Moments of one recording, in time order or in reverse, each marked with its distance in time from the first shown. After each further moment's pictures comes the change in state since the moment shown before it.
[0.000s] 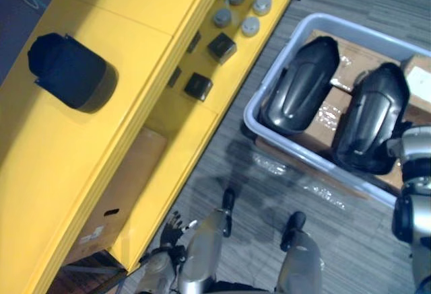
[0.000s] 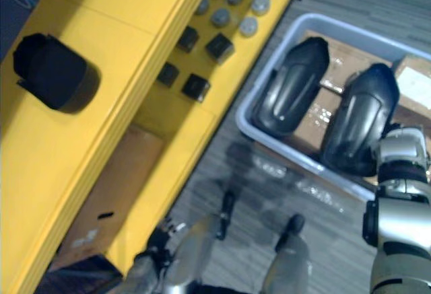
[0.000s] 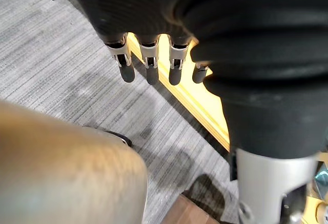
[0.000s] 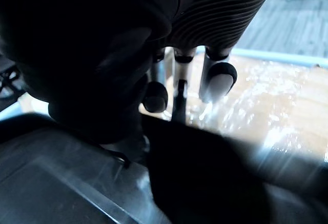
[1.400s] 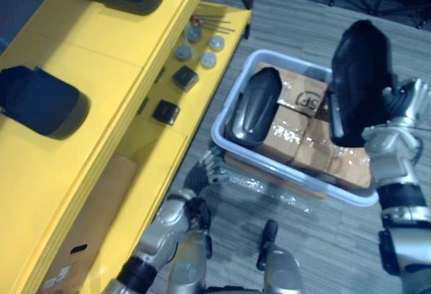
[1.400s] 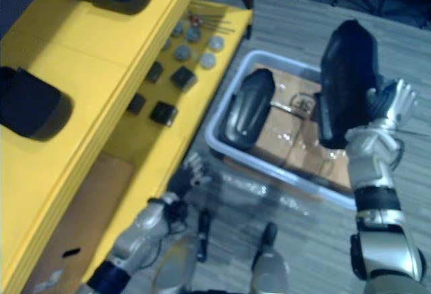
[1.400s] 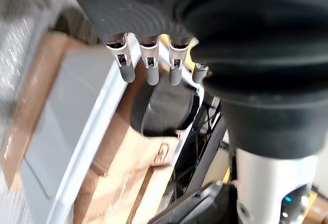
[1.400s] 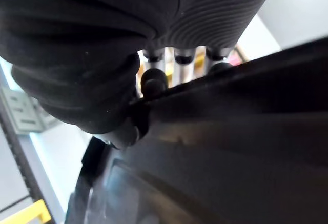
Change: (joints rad) left arm -0.324 0.125 -0.177 -0.616 -0.137 0.323 -0.023; right arm 0.252 0.164 0.102 -0.457 -0.157 -0.509 -0.445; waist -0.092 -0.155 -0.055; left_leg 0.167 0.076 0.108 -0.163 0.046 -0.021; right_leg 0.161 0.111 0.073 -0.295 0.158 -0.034
